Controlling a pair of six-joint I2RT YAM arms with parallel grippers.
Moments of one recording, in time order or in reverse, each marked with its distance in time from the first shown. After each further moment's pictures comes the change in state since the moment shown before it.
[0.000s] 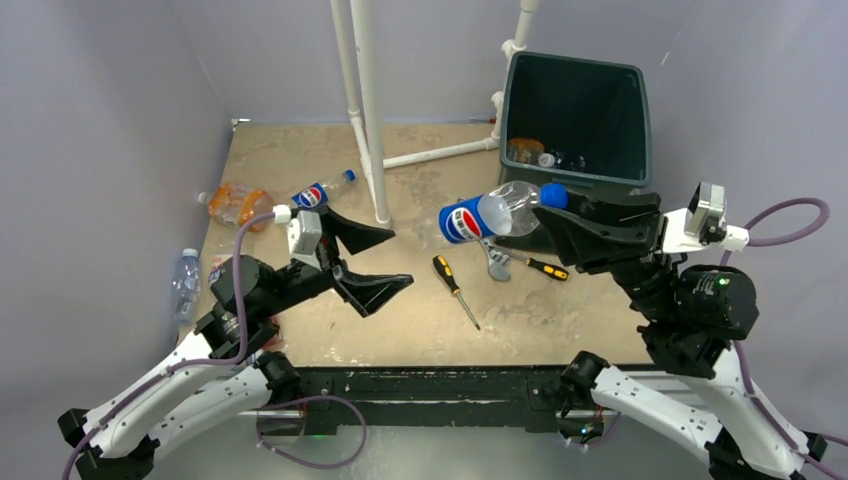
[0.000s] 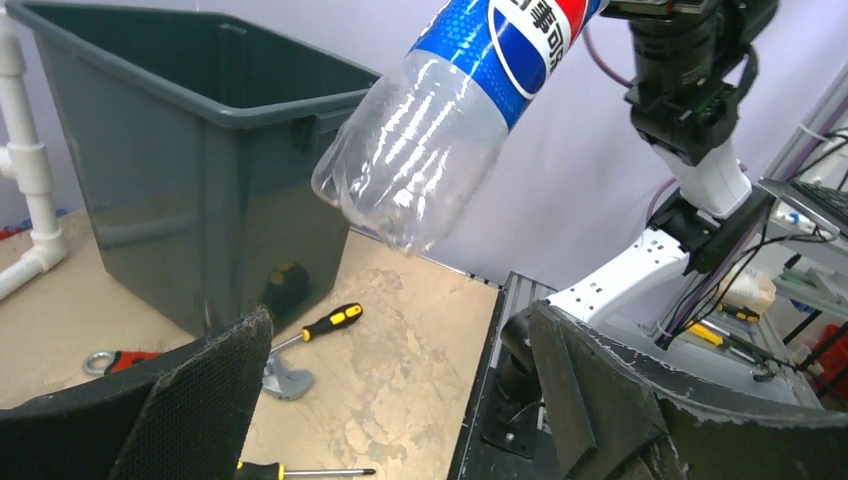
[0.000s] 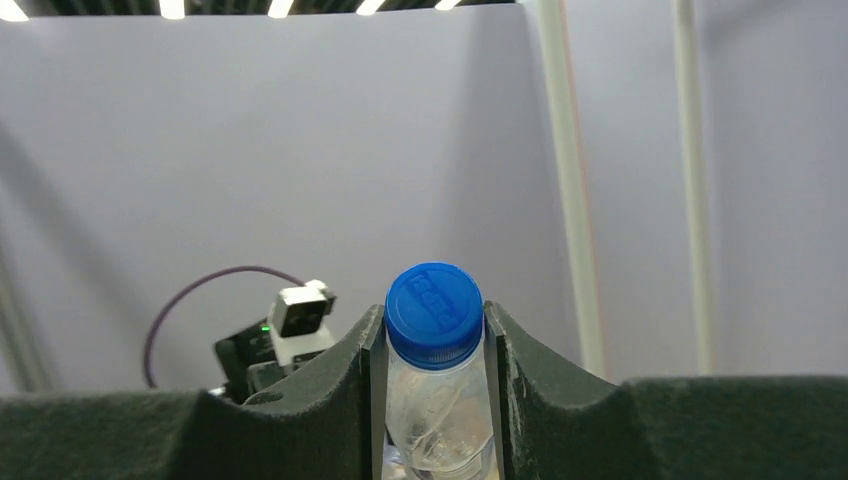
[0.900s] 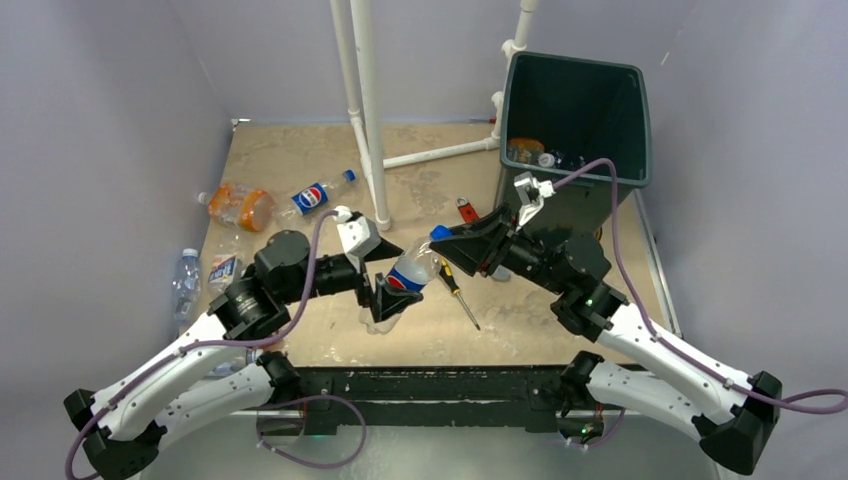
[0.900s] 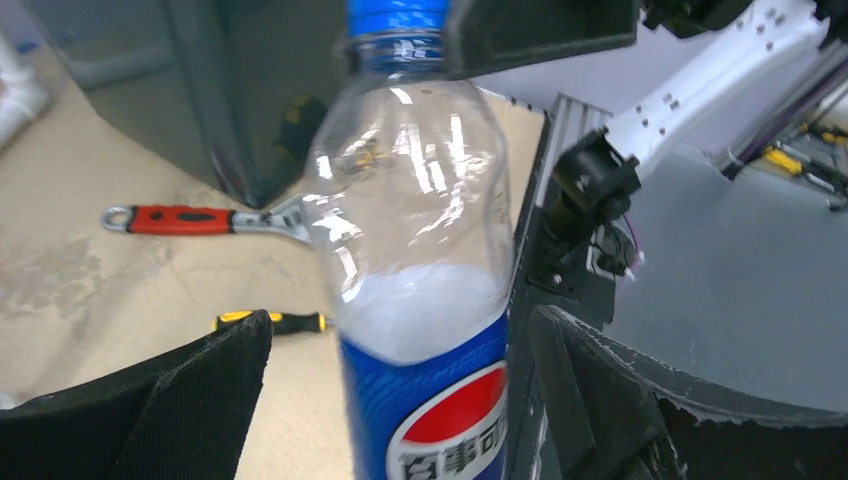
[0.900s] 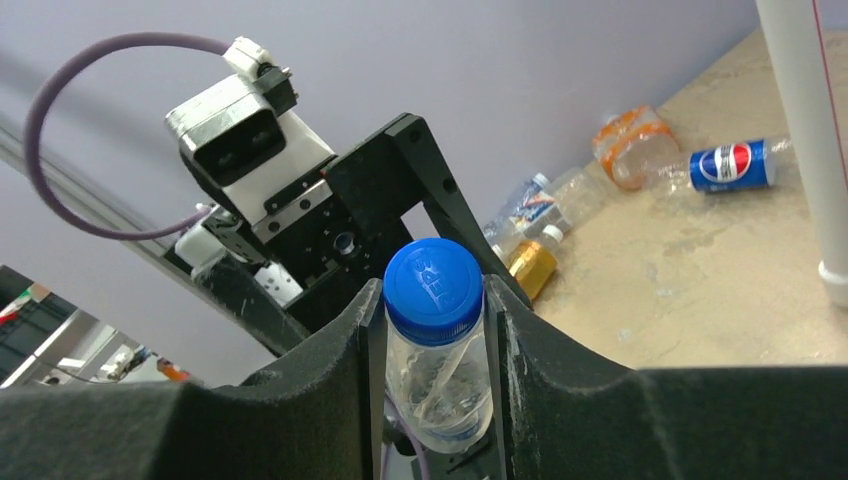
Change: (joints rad) left arm 0.003 0.157 0.098 -0.373 0.096 0.229; right arm 0.000 0.264 -0.311 0.161 -0.169 0.402
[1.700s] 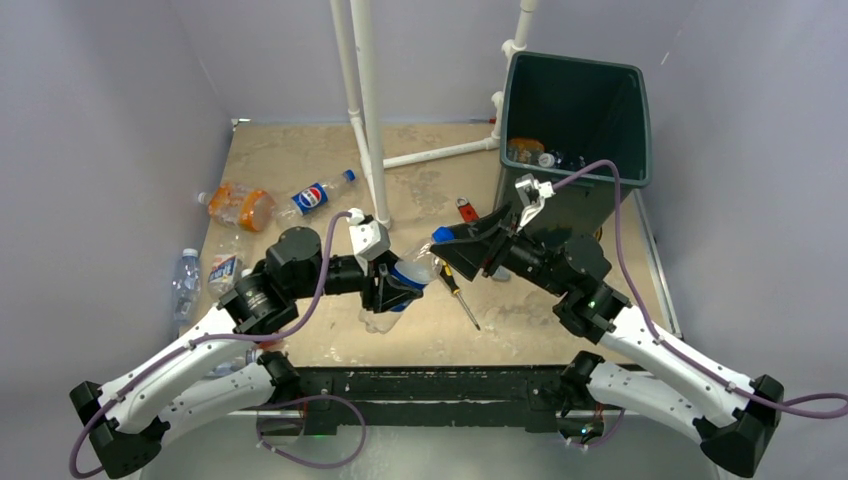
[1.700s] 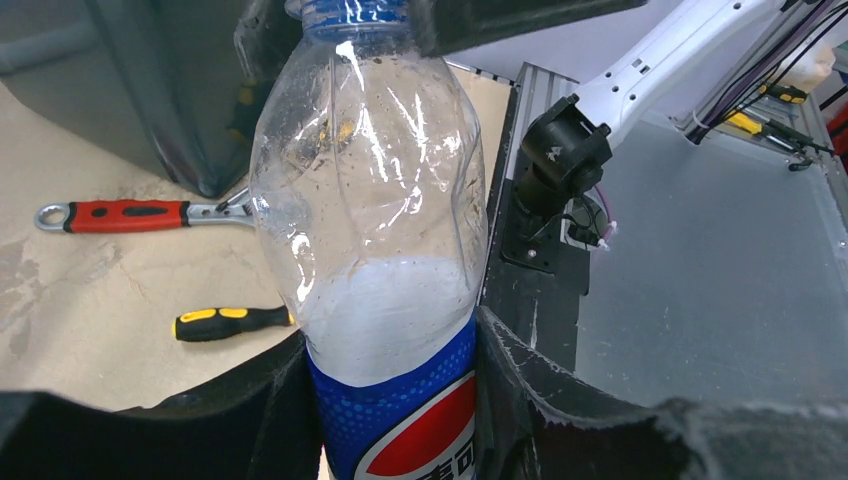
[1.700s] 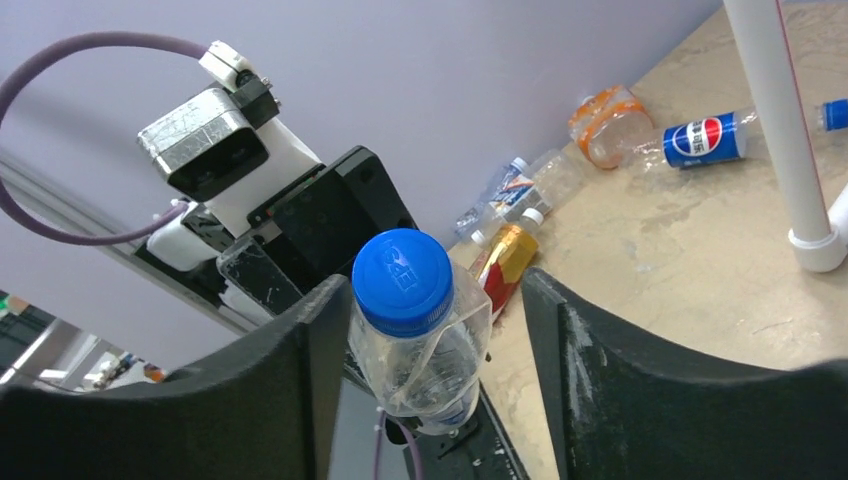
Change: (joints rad) left arm 0.006 0.027 -0.014 0.016 0.075 -0.002; right arm -0.005 -0.037 -0.008 -0.051 0.040 -0.024
